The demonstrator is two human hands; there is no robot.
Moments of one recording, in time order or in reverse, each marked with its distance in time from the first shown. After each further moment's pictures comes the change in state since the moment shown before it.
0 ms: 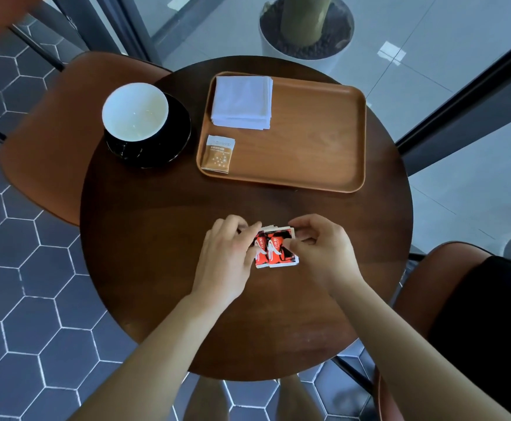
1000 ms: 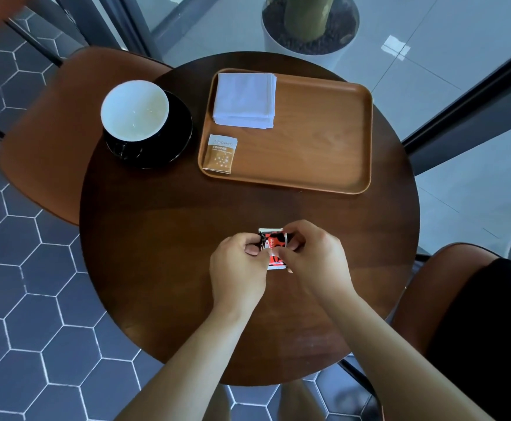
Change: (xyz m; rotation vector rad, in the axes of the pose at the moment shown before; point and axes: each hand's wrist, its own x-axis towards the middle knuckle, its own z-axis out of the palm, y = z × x) left_hand 0.002 0.035 -0.002 -0.516 0.056 -0.643; right_hand -0.003 -0.007 0.020 -0.228 0.027 -0.086
